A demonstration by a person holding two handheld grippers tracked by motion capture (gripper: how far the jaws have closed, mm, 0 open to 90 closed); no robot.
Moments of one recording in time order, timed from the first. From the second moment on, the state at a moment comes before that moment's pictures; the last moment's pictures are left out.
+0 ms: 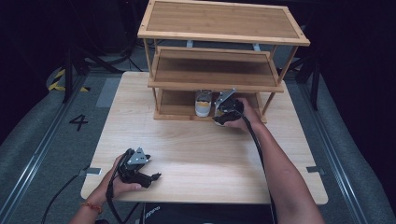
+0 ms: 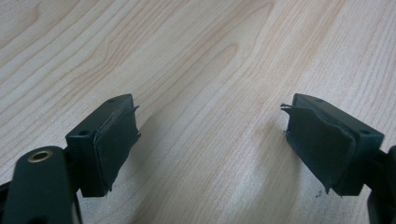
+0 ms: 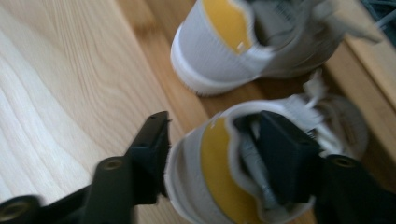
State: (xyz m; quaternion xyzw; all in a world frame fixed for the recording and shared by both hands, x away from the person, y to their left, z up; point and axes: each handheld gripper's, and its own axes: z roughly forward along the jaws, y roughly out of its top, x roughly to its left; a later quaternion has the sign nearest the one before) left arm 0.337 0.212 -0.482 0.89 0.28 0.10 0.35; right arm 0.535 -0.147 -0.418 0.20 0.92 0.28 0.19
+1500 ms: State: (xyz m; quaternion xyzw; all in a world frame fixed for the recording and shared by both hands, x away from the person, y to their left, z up) left arm 0.338 0.212 -0.482 0.89 0.27 0.10 0.35; right arm 0.525 -0.184 -0.455 0.37 0.83 0.38 0.18
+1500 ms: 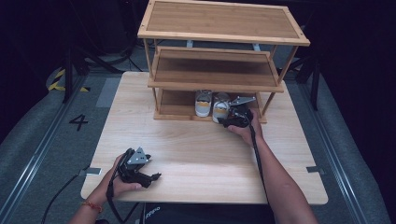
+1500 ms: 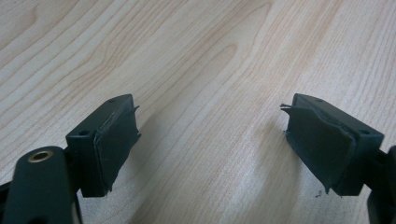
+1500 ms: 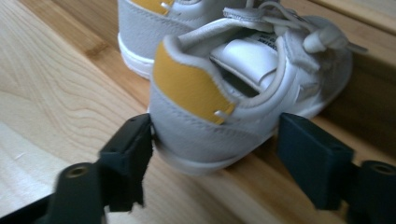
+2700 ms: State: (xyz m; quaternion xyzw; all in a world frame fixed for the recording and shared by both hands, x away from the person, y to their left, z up) left arm 0.338 0.212 -0.482 0.89 0.27 0.10 0.35; right arm 0.530 -0.175 -0.438 0.33 0.85 0.33 0.22
